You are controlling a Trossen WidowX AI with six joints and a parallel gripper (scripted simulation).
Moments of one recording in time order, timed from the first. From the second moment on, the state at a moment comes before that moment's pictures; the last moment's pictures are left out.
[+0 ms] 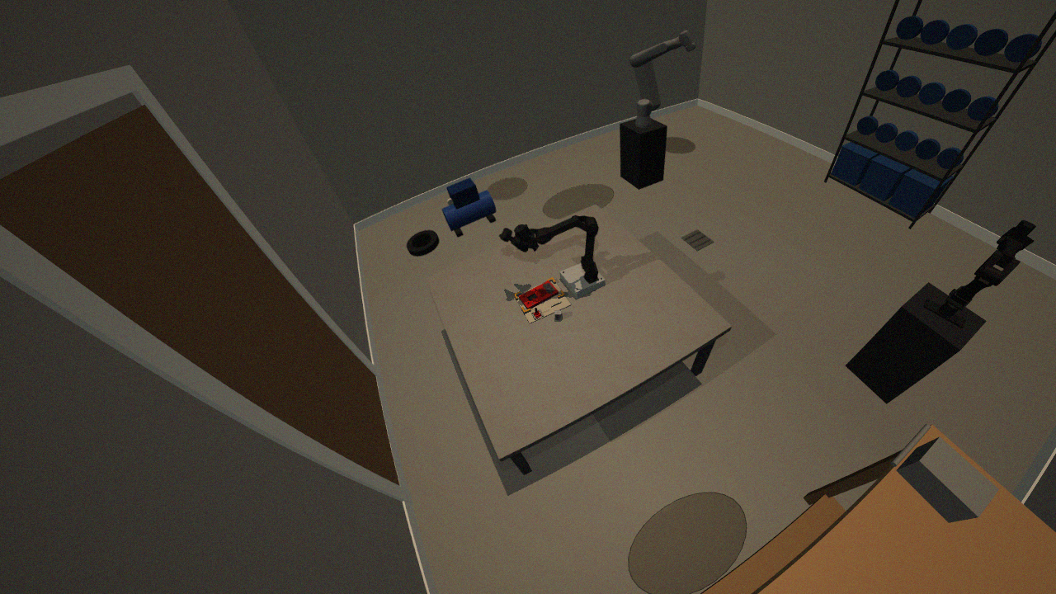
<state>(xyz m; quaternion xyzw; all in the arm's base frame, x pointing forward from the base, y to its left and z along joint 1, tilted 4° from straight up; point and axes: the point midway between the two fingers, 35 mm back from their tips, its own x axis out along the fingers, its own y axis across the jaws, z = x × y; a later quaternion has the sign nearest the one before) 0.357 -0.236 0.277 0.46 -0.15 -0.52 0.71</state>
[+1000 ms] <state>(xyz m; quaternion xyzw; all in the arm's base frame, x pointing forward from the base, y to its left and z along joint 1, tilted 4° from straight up) 0.377 0.010 0.132 0.66 0.23 -0.48 0.54</state>
